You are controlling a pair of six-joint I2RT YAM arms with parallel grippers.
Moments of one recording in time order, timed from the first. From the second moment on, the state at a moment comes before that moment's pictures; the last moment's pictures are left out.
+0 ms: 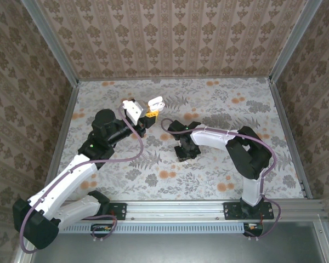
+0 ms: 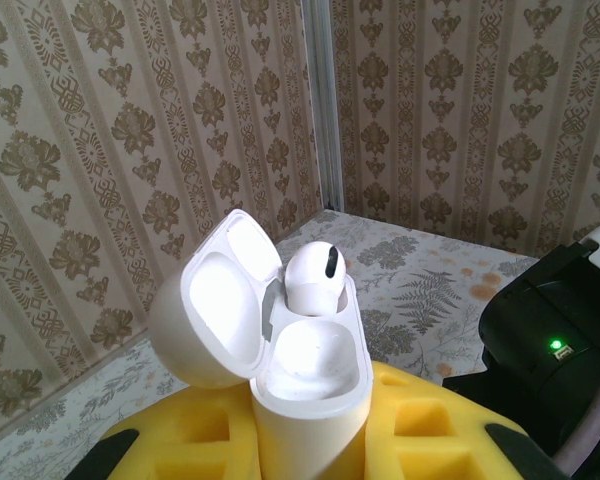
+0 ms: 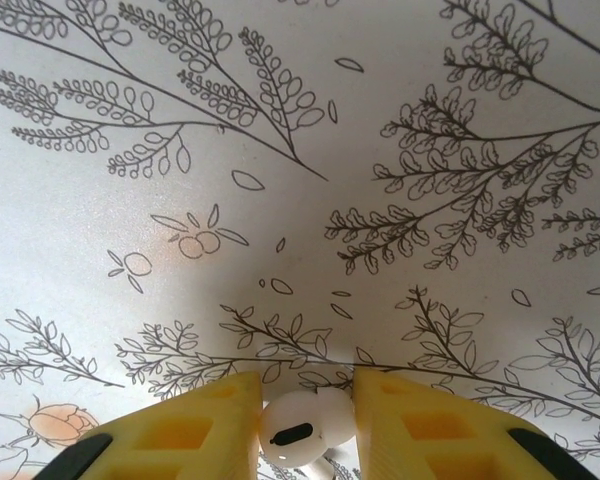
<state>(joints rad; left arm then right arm) -0.63 0.98 0.85 0.09 0.36 0.12 0.73 1.88 1.22 -0.82 -0.01 0.45</state>
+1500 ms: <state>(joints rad) -0.67 1.31 0.86 0.36 0.41 -0.03 0.58 1.15 1.19 -0.50 0.04 0.66</state>
